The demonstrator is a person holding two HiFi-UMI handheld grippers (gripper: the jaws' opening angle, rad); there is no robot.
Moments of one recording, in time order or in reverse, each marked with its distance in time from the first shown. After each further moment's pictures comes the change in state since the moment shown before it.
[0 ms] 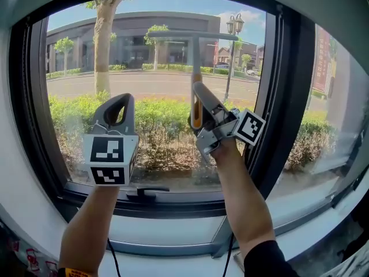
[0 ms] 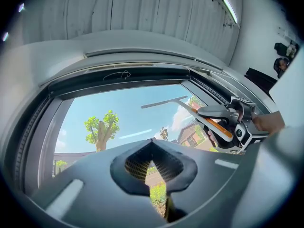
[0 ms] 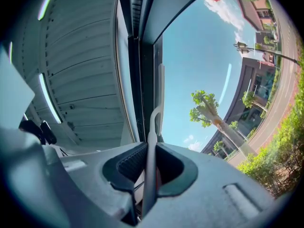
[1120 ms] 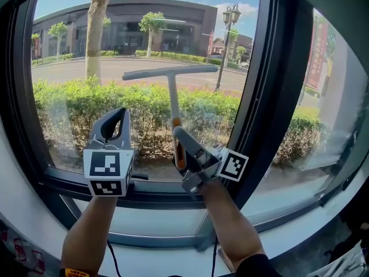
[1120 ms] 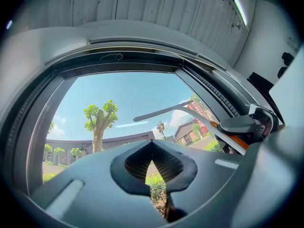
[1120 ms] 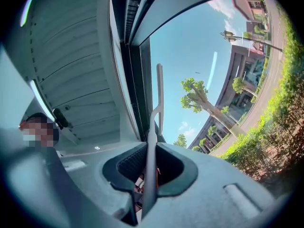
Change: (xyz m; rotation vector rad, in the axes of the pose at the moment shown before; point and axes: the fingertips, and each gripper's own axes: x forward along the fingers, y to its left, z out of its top) left arm -0.017 -0.072 -0.077 -0.107 0.083 -0.021; right arm -0.117 -0.016 -0.096 0.124 0.123 -0.076
